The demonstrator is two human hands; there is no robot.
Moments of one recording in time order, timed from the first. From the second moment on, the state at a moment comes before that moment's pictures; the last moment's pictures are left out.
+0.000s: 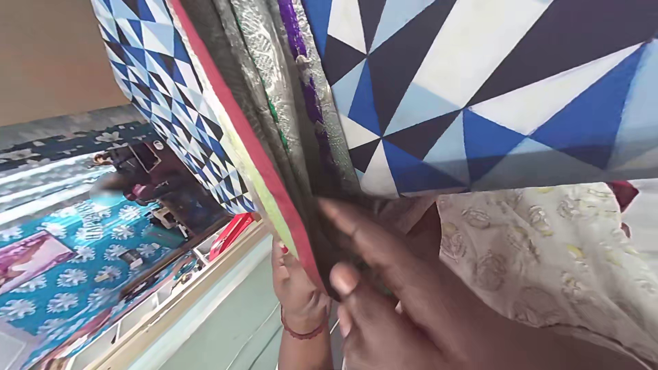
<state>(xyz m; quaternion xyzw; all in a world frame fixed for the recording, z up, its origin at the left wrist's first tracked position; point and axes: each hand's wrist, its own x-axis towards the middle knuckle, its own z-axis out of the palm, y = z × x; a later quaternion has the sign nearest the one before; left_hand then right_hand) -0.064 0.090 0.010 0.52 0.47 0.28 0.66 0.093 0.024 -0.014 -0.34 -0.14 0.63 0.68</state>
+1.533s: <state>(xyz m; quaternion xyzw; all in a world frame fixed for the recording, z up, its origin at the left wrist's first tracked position) -0.065 0.091 -0.012 0.58 0.51 0.17 0.62 0.071 0.019 -0.022 -0.45 -0.18 0.58 0.66</state>
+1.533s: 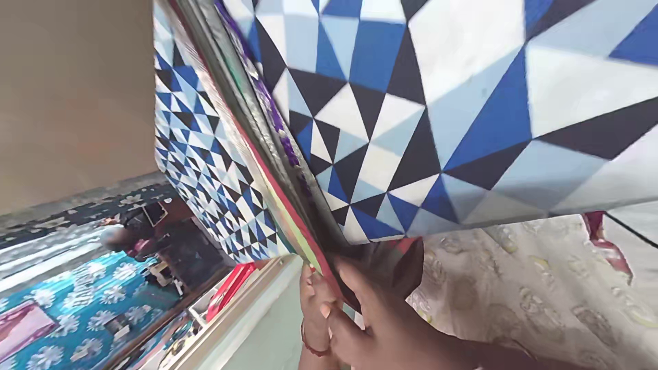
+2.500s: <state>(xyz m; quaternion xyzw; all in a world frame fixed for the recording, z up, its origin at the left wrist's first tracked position) -0.088 0.090 -0.017 0.63 0.53 0.16 0.54 0.080 0.036 -0.019 -0.47 -0.21 0.62 0.59</state>
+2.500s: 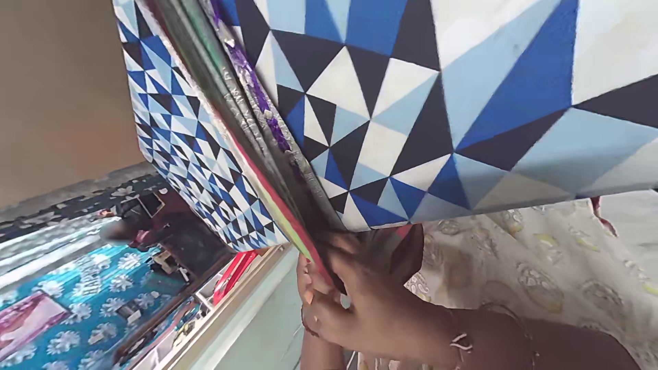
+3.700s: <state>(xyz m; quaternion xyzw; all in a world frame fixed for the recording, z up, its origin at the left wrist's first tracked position) -0.044 0.080 -0.011 0.66 0.49 0.22 0.52 0.142 0.027 0.015 -0.58 -0.09 0.69 0.42</state>
